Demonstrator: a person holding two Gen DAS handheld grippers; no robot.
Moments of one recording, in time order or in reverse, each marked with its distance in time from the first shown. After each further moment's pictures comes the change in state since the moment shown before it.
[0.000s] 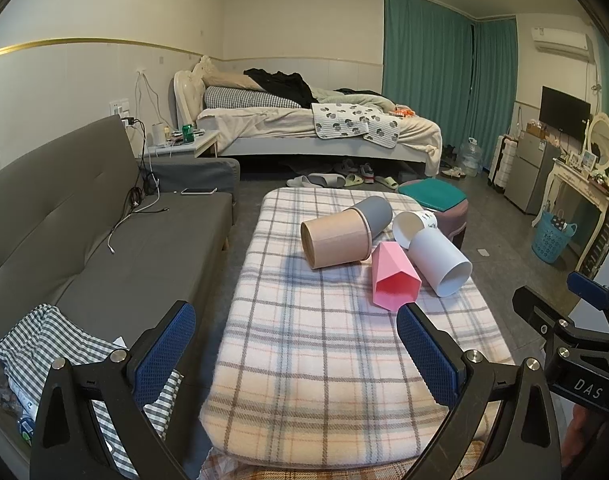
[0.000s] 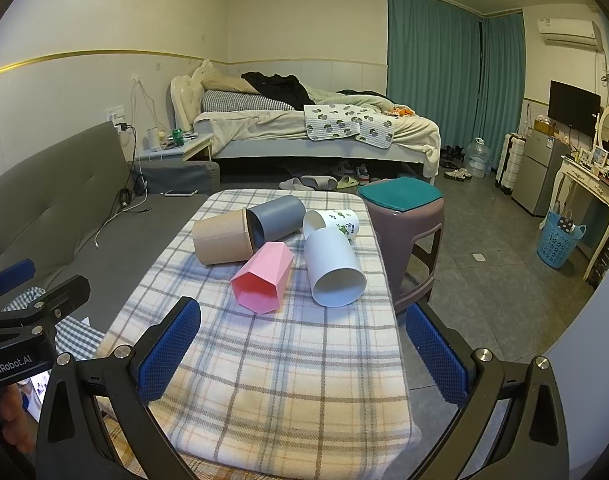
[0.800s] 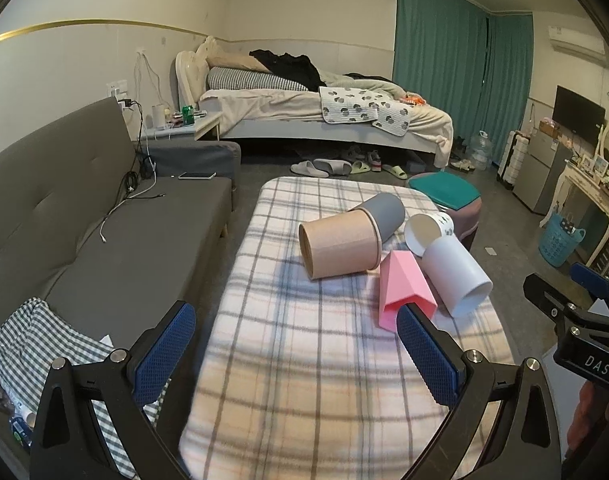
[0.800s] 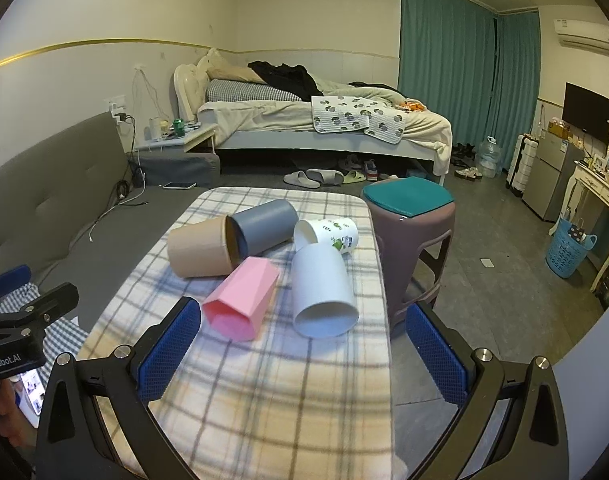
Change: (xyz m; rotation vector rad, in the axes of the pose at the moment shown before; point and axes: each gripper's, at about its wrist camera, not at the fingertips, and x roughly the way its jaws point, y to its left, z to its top) left arm 0.066 -0.016 0.032 -0.033 0.071 0.016; right arm 0.064 -0.030 0.030 -0.032 0.039 0.034
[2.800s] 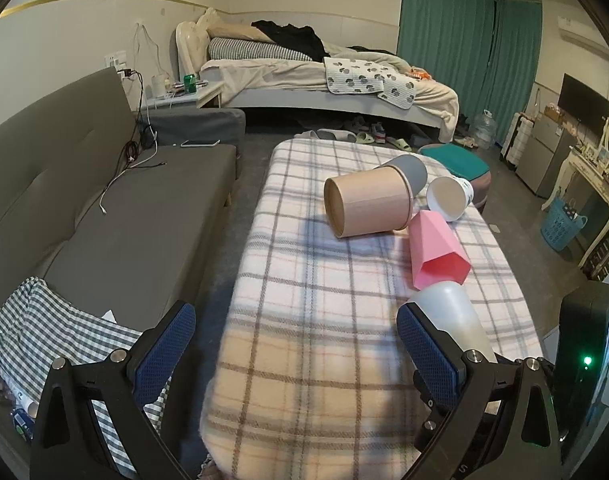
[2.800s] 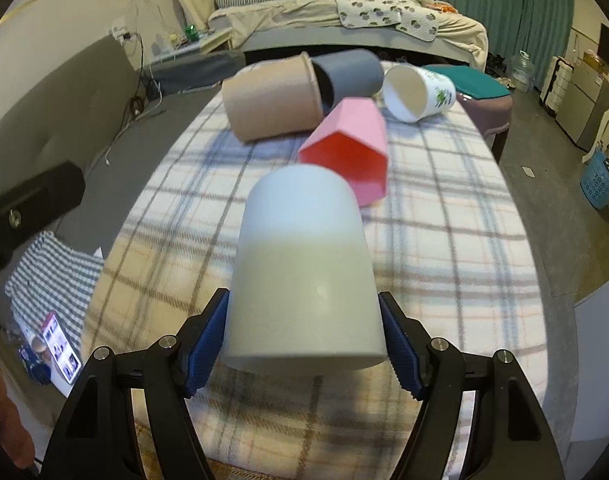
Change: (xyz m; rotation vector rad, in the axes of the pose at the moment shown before) left arm 0.018 0.036 -0.023 -0.007 0.106 -0.012; right arm 0.077 0.094 -0.080 0.042 0.390 0.094
